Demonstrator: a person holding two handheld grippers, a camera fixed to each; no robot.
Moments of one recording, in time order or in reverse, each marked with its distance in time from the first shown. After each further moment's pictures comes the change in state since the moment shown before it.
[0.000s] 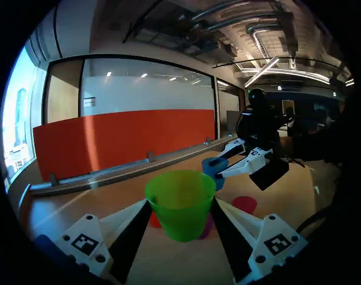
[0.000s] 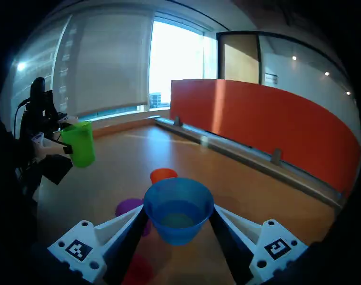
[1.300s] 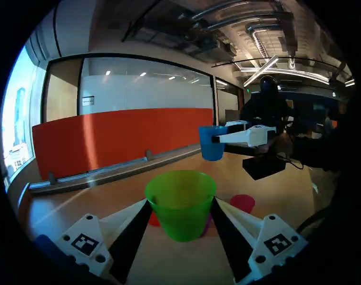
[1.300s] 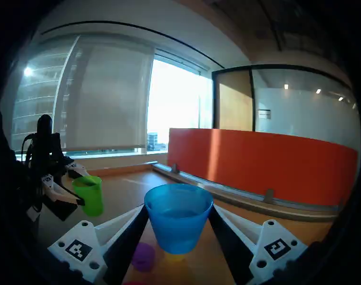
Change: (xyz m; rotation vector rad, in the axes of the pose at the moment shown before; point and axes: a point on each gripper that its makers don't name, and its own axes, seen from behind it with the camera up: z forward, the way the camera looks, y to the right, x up) left arm -0.004 0.004 0.000 -0.011 -0.006 -0.003; right arm 0.093 -0.005 -0.018 -0.031 0.299 -0.008
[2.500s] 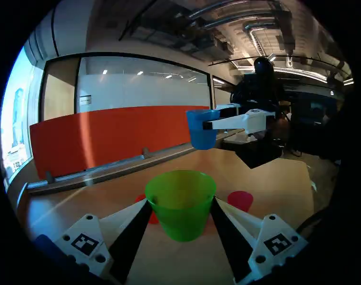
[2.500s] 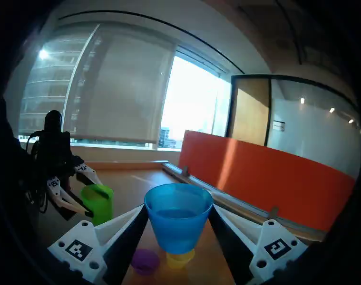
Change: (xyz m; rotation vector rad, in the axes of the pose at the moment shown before) left arm -0.010 0.008 0.004 -0.024 -0.009 0.008; right arm 0.032 -0.028 0.014 0.086 -0.023 -0.135
